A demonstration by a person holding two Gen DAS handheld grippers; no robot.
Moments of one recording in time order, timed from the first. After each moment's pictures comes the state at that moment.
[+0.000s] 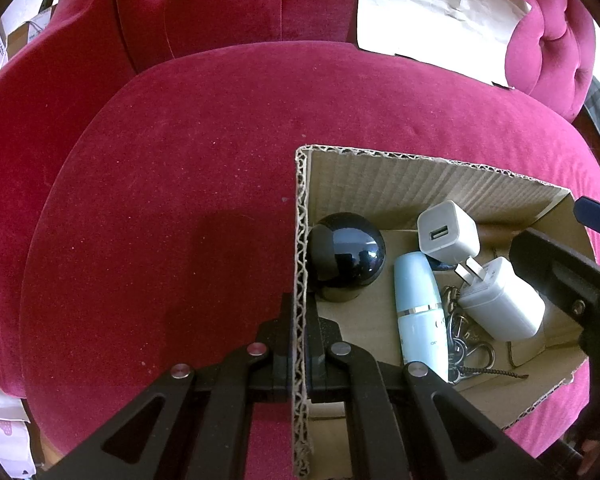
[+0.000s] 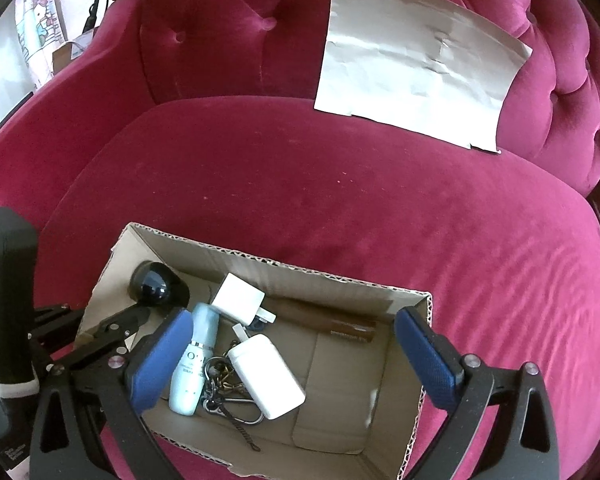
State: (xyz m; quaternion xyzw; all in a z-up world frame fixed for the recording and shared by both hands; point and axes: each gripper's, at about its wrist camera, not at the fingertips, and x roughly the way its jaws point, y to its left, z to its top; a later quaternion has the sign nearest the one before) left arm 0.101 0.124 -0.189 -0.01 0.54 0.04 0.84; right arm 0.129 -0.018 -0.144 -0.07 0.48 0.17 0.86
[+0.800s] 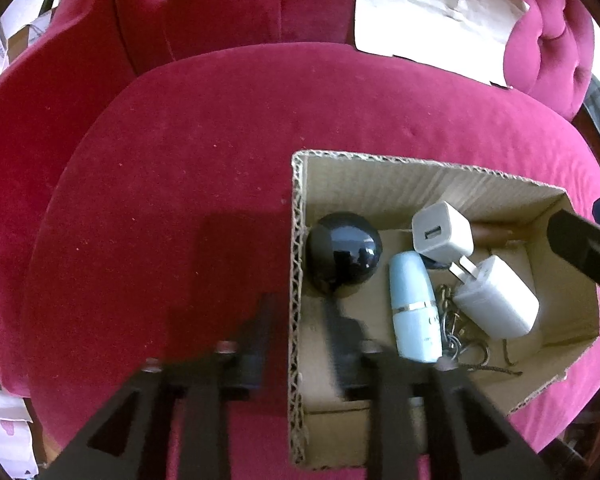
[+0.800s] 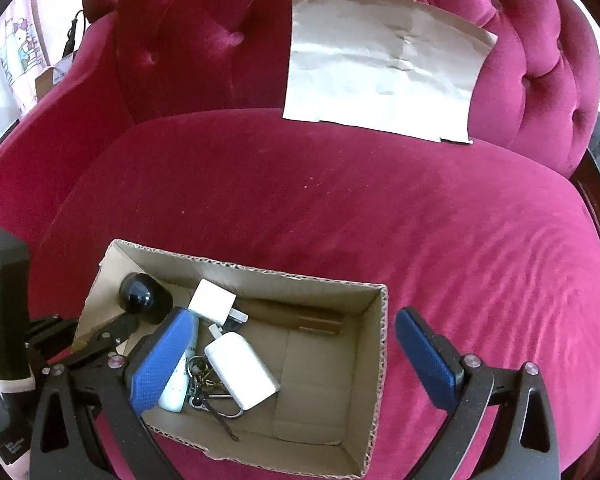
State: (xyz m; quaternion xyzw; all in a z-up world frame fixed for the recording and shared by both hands) left arm 0.100 0.119 -0.184 -0.01 0.54 0.04 0.84; right arm 0.125 -0.041 -0.132 -0.05 0.47 0.14 0.87
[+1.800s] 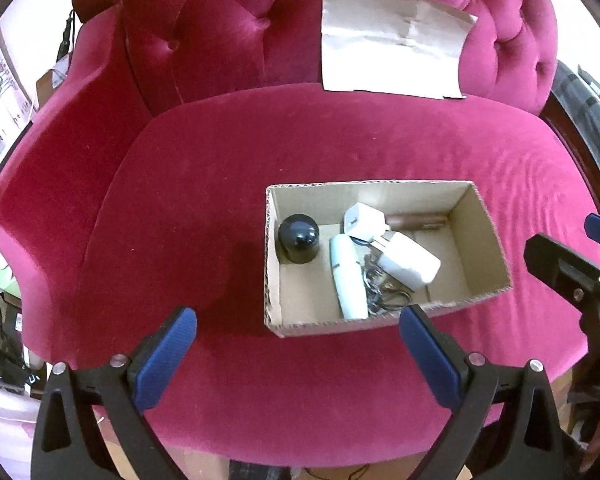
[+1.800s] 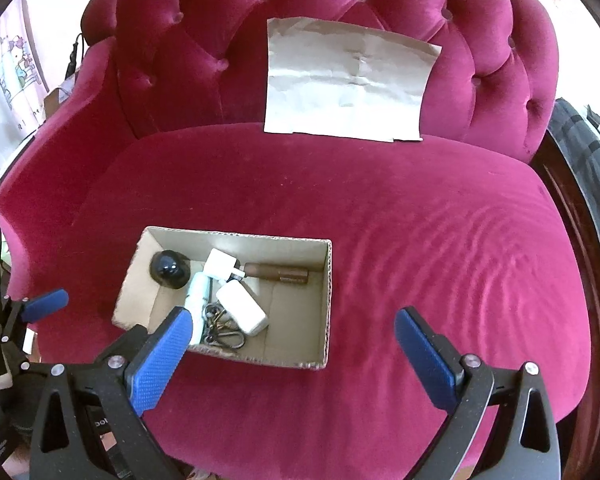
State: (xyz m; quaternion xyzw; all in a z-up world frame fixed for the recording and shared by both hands) left arm 0.036 0.081 -0.090 0.02 0.52 0.04 0.86; right arm 0.055 -0.078 -0.065 -0.03 0.47 0.11 0.88
